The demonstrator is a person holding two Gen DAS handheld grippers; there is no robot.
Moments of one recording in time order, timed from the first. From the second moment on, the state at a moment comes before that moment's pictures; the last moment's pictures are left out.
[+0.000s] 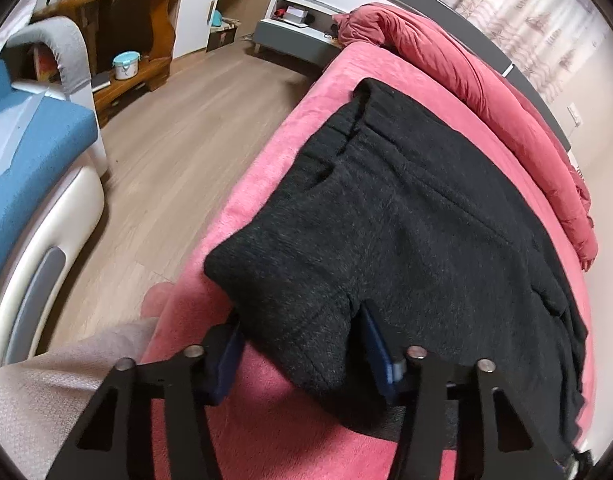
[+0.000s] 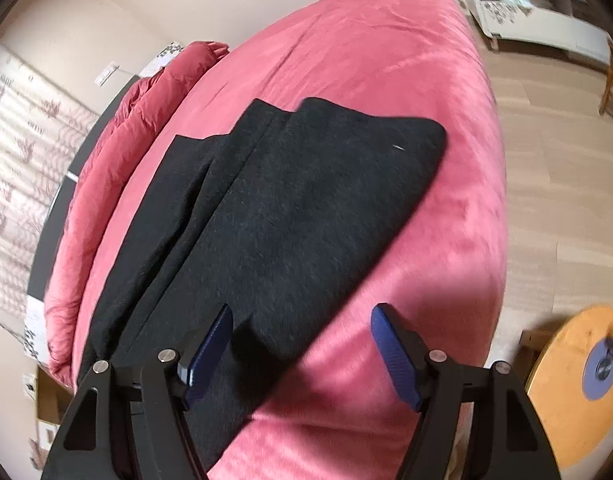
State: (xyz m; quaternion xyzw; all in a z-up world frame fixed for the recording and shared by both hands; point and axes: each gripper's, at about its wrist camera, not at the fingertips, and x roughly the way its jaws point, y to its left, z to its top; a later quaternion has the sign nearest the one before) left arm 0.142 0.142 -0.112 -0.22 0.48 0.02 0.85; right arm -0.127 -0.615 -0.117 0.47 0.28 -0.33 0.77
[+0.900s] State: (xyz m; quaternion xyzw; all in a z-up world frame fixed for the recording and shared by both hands) left arm 0.067 0.182 -0.078 -0.26 0.46 -0.07 0.84; right arm -0.190 -0.598 -0.031 0.44 0.19 -0.30 0.83
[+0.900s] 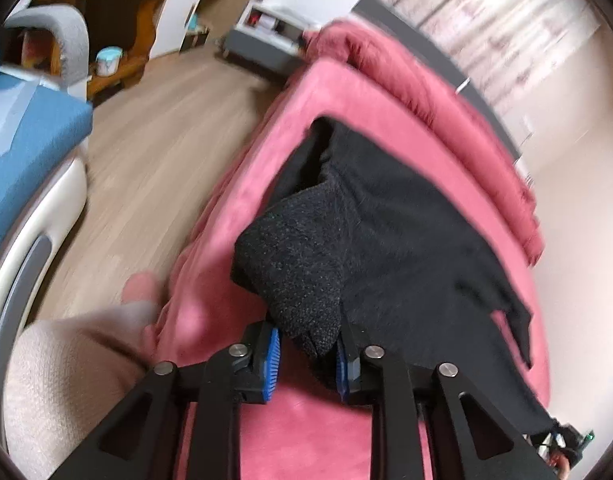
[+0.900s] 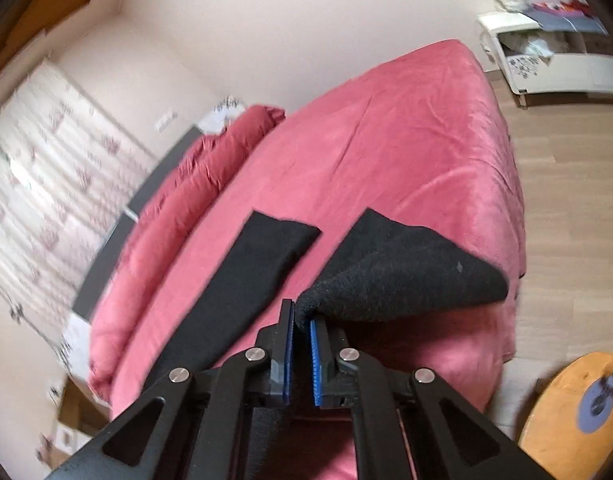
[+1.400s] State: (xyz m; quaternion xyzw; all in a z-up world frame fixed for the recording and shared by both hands) left arm 0.085 0.154 -0.032 -0.11 0.40 -0.02 0.91; right arm -0.196 -0.609 -0.031 0.38 0.21 -0.45 0.78
